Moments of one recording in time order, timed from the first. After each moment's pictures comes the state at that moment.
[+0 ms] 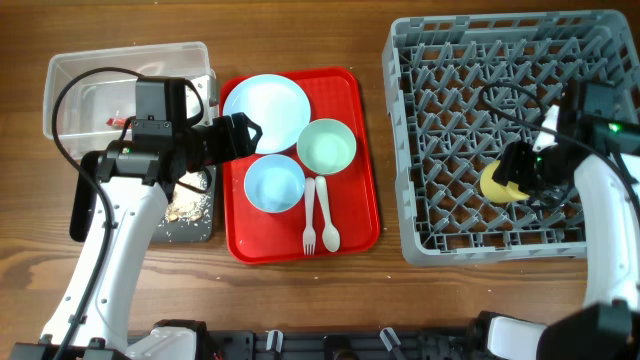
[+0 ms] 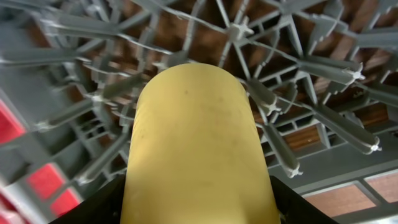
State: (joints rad) left arm -0.08 1.36 1.11 -0.72 0.37 -0.33; right arm -0.24 1.46 1.23 -1.22 -0.05 0.15
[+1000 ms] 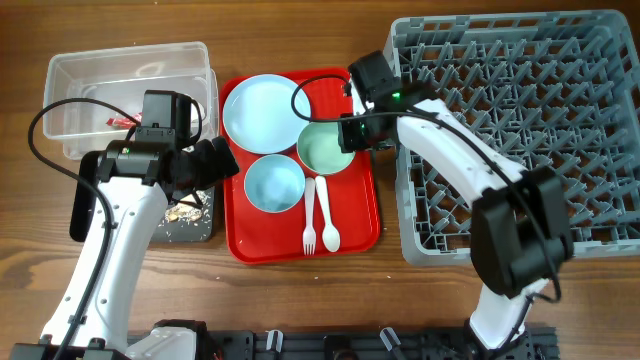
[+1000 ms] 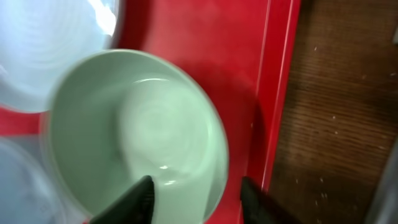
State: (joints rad) left arm -0.08 1.36 1.12 -1.01 0.02 -0.54; right arm 0.45 1.98 1.46 -0.75 -0.15 0.32
